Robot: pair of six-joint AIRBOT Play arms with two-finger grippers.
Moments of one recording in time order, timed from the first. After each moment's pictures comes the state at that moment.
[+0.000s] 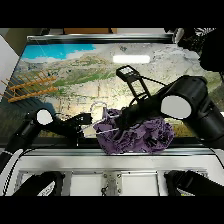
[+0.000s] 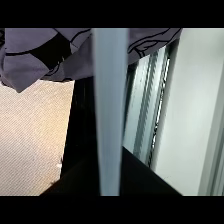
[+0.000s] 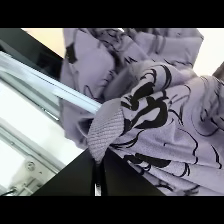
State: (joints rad) left arm -0.26 -0.99 0.74 1.10 -1.30 -0.33; right arm 0.78 -1.16 1.53 -1.43 1.49 1.80
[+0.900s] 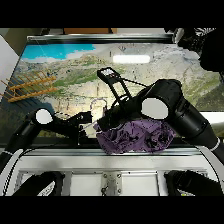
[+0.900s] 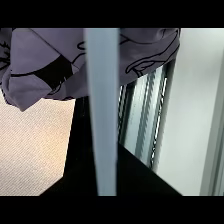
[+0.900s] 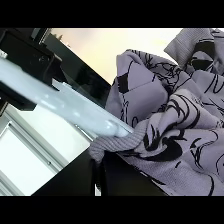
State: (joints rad) left arm -0.26 -0.99 0.74 1.03 -1.28 -0.31; right arm 0.83 -1.24 1.56 -1.35 1.36 1.80
